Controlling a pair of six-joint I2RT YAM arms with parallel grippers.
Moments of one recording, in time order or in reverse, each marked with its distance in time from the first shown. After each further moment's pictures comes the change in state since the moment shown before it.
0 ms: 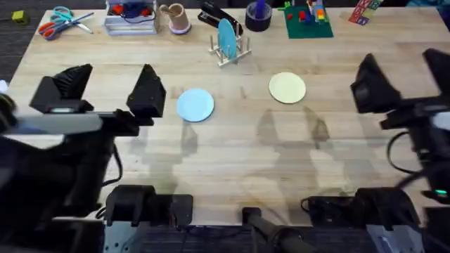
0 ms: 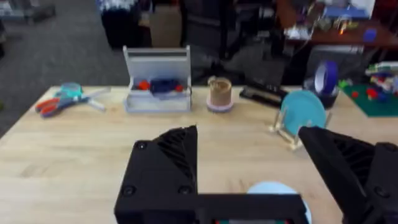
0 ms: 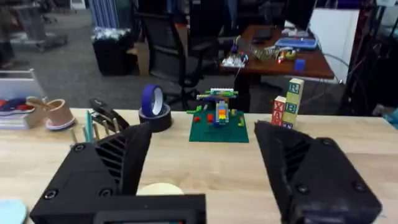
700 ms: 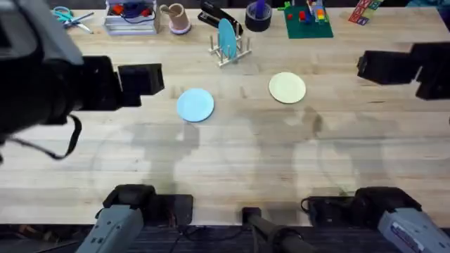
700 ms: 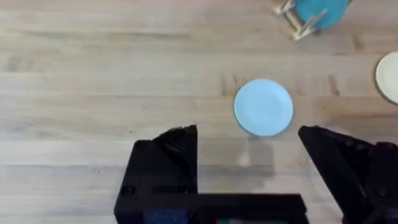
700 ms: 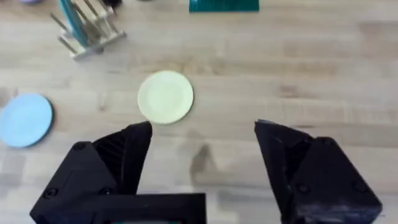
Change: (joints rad) left arm 0.000 0.697 0.677 -0.713 0.027 -0.029; right arm 0.000 0.713 0.766 -0.835 -0.006 0.004
